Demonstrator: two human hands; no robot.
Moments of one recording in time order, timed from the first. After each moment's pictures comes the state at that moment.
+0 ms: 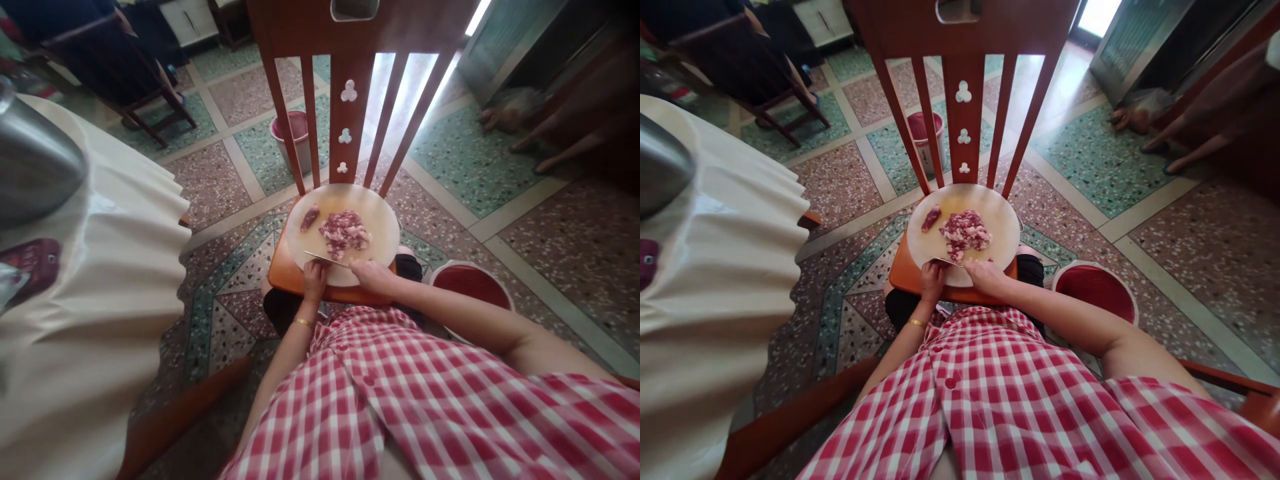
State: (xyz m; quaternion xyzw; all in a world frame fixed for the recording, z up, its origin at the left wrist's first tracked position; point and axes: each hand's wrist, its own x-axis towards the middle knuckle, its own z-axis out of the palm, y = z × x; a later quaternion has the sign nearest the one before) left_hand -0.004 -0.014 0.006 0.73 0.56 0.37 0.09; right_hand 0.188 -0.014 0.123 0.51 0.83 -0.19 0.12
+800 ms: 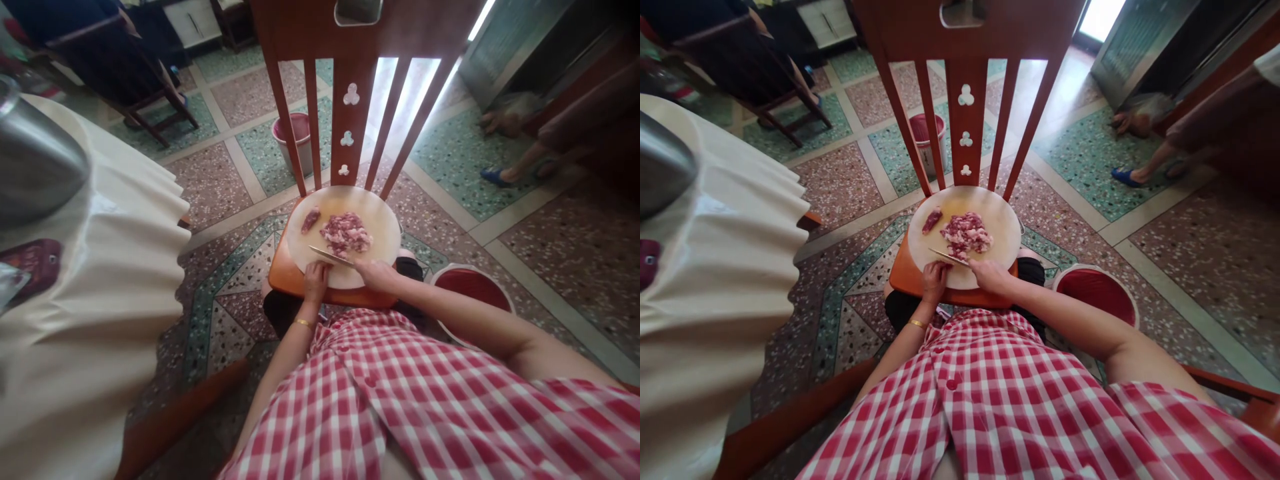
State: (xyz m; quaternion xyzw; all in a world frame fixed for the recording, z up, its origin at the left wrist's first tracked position) left_hand -0.002 -0.012 0.006 0.74 0.56 0.36 0.08; right_hand 0.197 -0.005 0.125 0.52 0.82 -0.20 0.14
